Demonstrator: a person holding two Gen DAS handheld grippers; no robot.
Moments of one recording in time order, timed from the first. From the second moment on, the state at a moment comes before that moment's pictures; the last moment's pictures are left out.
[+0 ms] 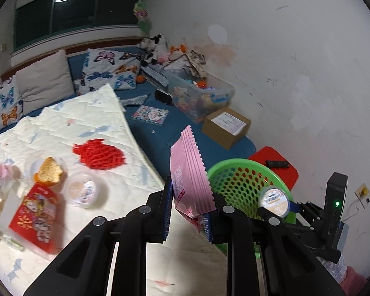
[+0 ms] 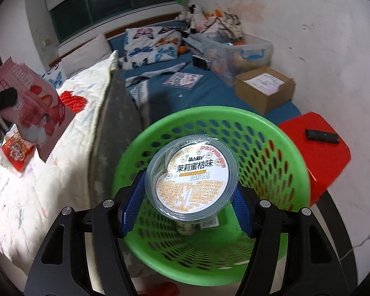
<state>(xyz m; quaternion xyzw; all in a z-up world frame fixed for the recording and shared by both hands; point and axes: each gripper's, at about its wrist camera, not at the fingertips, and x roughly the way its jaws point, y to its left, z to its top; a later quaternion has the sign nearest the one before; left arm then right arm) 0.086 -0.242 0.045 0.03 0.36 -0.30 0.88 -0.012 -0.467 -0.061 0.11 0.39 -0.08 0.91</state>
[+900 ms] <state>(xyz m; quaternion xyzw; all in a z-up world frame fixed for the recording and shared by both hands) 0.075 -0.333 0.002 0.07 0.42 -0.37 0.83 -0.064 -0.504 -0.050 0.14 0.35 -0.12 0.92</state>
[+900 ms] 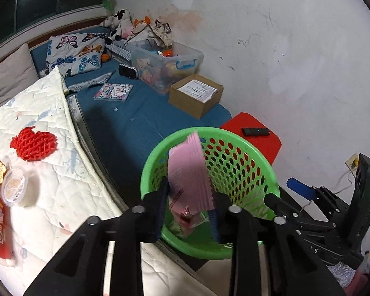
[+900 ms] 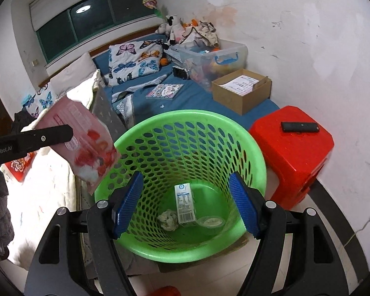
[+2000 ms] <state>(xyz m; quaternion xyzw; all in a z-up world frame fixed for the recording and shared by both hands) 0.114 -0.132 0.030 0.03 0.38 -0.21 0.90 0.000 -0.383 -0.022 0.09 0.35 0.01 0.93</state>
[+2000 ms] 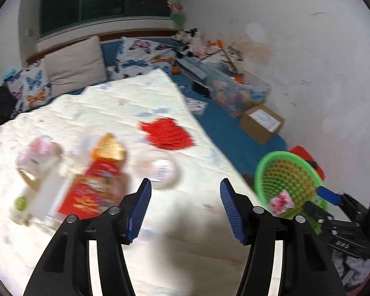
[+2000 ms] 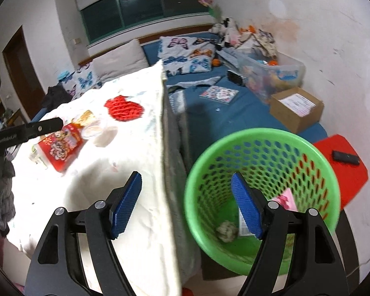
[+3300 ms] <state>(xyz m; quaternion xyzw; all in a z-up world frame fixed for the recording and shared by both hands) 0.182 -0.062 -0.023 0.11 0.47 -0.18 0.85 0.091 -0.289 -0.041 0.04 0.39 0.12 0.91</state>
